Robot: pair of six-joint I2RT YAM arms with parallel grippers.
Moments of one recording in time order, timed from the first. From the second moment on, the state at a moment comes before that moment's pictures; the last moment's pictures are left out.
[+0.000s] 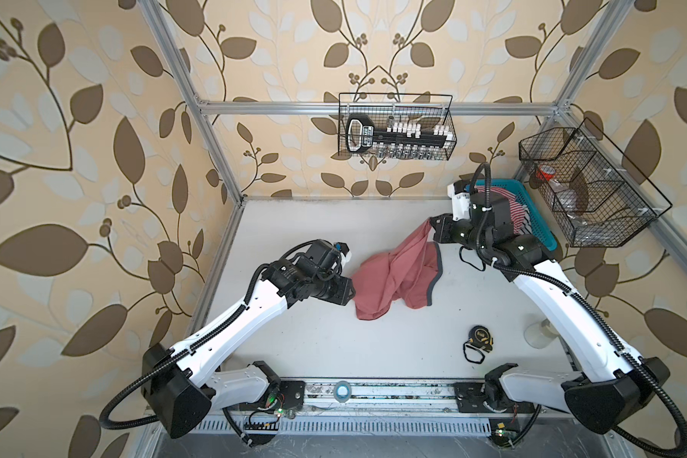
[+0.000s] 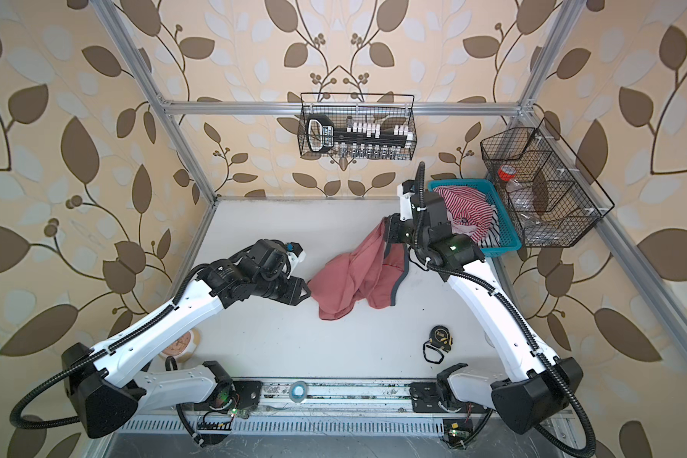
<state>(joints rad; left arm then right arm) -0.65 1.23 1.10 -0.87 0.24 -0.40 0.35 1.29 1.37 -0.58 -0.07 0.38</state>
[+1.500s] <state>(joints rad) -0.66 1.92 1.47 -0.92 0.02 -0.40 0.29 1.77 1.51 -0.30 -0.29 0.56</state>
